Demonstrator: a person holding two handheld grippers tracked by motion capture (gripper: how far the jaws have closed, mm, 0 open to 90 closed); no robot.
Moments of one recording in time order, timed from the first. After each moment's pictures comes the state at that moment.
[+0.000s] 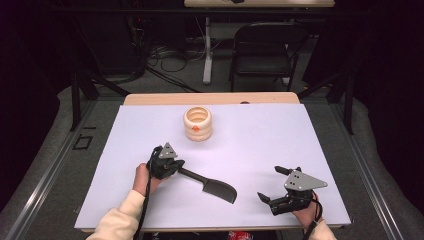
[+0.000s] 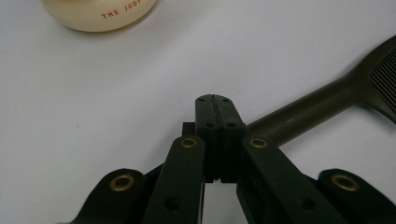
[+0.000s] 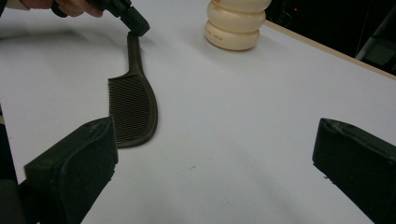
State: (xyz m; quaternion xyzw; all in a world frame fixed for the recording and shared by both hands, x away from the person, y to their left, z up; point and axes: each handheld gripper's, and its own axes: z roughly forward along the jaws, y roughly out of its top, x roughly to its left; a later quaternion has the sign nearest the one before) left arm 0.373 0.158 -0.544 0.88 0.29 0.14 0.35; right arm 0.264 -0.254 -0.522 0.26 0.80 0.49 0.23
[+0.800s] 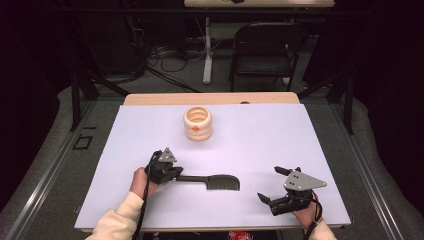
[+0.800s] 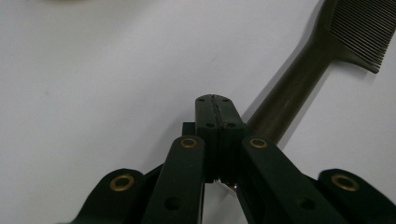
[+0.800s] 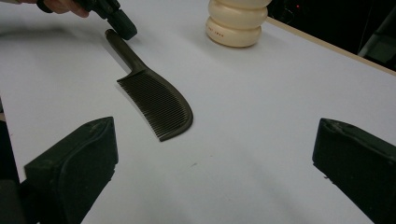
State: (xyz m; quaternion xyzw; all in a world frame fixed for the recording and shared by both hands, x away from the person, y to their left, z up) left arm 0.361 0.160 -0.546 0.90 0.29 0.10 0.32; right arm 0.265 -0.254 -0.523 0.26 0.80 0.49 0.23
